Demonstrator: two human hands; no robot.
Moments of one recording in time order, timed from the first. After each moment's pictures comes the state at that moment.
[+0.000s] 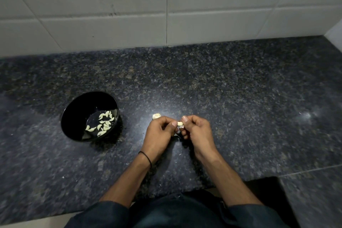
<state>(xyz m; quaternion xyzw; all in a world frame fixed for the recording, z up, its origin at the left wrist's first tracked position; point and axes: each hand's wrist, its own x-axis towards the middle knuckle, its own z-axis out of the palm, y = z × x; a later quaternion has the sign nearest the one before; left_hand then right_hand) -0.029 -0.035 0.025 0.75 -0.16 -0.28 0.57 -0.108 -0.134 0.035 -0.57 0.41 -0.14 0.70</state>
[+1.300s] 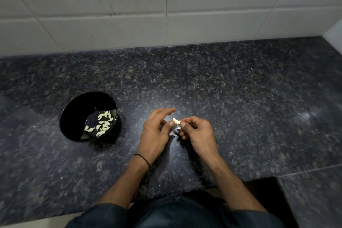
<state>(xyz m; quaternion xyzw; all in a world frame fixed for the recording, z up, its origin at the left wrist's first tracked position) -0.025 -0.023 0.032 0.77 -0.30 -0.15 0.54 -0.120 -0.137 0.048 -0.65 0.39 -0.12 0.64</state>
